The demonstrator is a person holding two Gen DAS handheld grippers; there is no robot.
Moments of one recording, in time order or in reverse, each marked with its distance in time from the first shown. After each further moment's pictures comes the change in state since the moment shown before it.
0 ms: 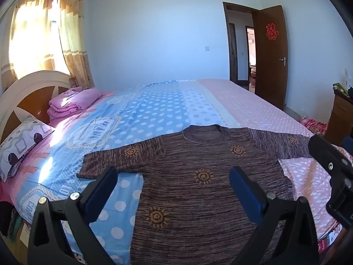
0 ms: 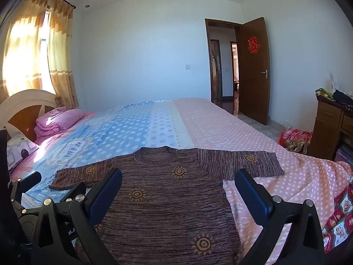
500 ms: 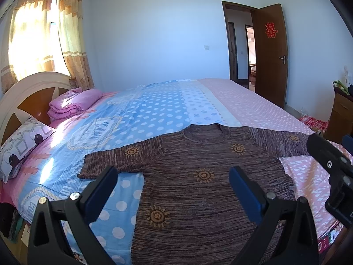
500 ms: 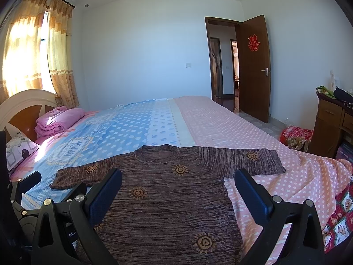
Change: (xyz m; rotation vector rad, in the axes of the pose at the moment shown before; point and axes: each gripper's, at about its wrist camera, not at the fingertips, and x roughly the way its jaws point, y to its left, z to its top) left arm 0.002 0.000 0.000 0.009 0.006 0.003; right arm 0.003 0.001 0.002 0.007 0.017 0.006
